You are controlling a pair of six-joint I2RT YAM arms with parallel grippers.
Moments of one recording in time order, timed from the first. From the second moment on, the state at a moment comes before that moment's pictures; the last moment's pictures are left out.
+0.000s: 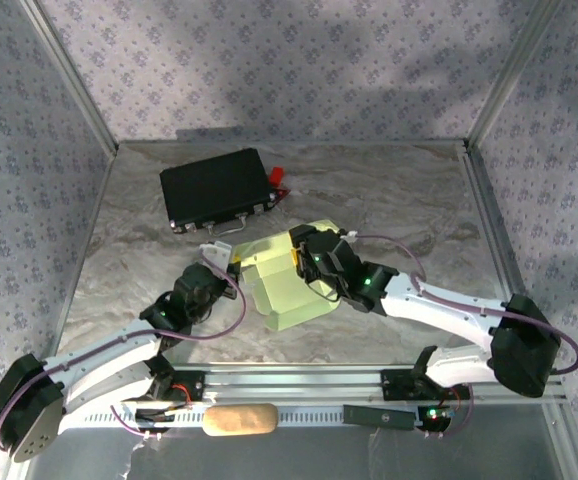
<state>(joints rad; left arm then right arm) -0.77 0.88 0.29 0.22 -0.31 -0.19 0.96 1.28 0.83 0.02 0.30 1.88</state>
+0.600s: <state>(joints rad) -0.78 0.89 0.29 0.19 -0.33 -0.20 0.89 1.43 0.96 0.01 0.20 1.81</state>
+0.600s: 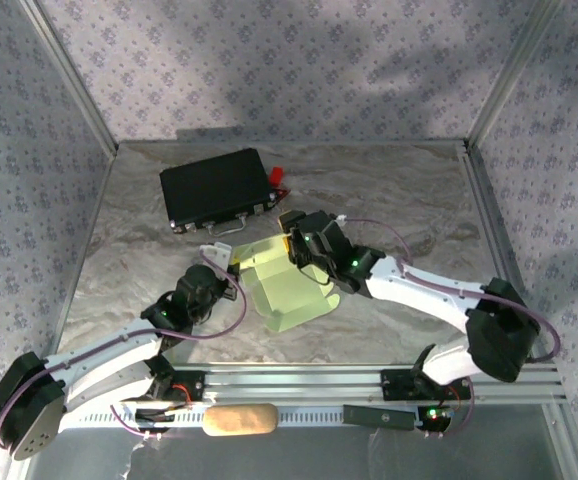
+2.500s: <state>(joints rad) -0.80 1.08 0.88 -0.40 -0.07 -0.83 0.81 1.47 0.94 0.06 0.04 1.77</state>
